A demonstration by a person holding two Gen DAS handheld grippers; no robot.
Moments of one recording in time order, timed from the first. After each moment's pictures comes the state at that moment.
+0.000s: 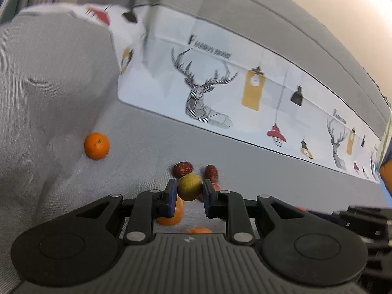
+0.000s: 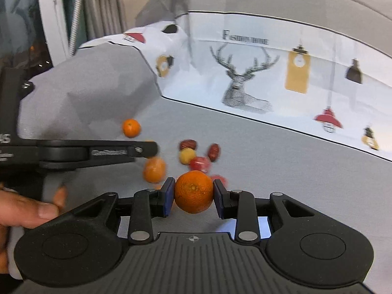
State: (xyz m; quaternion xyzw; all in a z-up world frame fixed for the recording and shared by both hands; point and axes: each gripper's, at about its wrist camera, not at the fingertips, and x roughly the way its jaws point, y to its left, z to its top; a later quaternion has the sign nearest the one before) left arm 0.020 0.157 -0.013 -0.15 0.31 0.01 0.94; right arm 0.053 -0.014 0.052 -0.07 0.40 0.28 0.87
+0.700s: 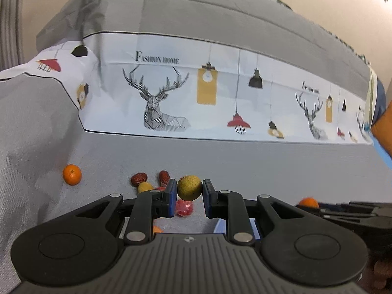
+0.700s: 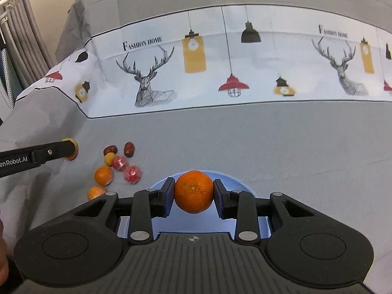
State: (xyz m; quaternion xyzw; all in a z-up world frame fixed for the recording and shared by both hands) left arm 0.010 0.076 0.055 -0.06 0.34 -0.03 0.94; right arm 0.051 -0.132 0.076 0.04 0.43 0.13 0.89
